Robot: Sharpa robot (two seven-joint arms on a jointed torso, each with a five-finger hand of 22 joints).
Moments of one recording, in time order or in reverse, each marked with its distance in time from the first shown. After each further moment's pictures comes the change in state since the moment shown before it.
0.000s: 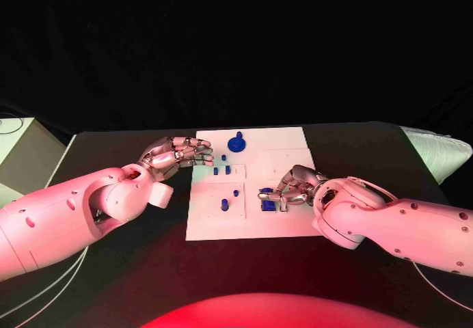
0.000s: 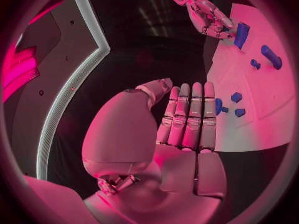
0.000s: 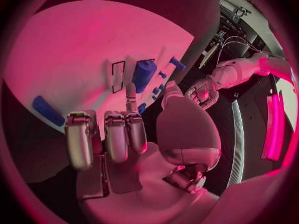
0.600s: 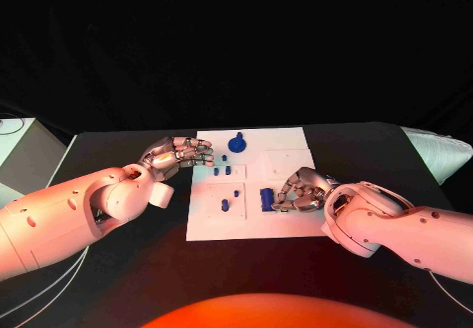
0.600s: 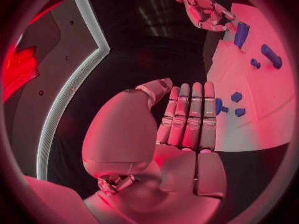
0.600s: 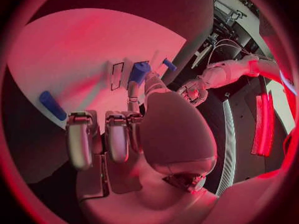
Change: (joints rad) left arm 0.000 0.000 0.000 -0.002 0.000 0.000 0.000; left_hand 0.000 0.000 0.000 0.000 0.000 0.000 0.000 0.000 -0.001 0.000 0.000 0.000 0.000 0.000 0.000 0.000 0.001 0.000 0.004 0.004 0.000 -0.002; right arm -0.013 -0.072 0.000 0.048 -0.007 -0.009 0.121; right_hand 0.360 -0.011 0.162 -0.009 -0.070 0.013 -0.024 0.093 0.040 -0.002 -0.024 0.000 0.000 -0.002 -0.017 0.000 0.001 0.000 0.000 -0.018 -0.012 0.000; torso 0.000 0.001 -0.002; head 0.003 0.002
